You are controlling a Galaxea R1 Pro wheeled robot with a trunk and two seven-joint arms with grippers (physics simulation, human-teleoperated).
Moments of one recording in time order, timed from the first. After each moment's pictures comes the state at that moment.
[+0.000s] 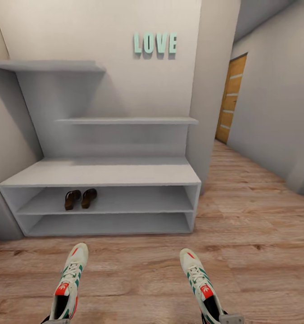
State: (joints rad) left arm -0.23 0.14 0.47 -0.23 -0.20 -0.66 -0.28; right arm -0.23 0.00 -0.25 -0.29 0.31 -0.58 0.02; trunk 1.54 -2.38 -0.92
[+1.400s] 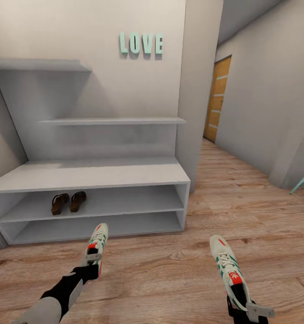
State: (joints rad) left arm -0.63 0.02 0.44 -0.26 -0.32 0.06 -0.09; right arm -0.23 -0.07 -0.39 -0.41 0.20 -0.56 0.02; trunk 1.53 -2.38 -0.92
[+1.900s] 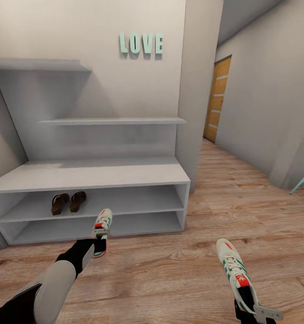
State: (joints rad) left arm -0.83 -0.02 0.44 -0.26 -0.36 0.29 0.00; right arm -0.23 -0.10 -0.41 -0.42 0.19 -0.48 0.02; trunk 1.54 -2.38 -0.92
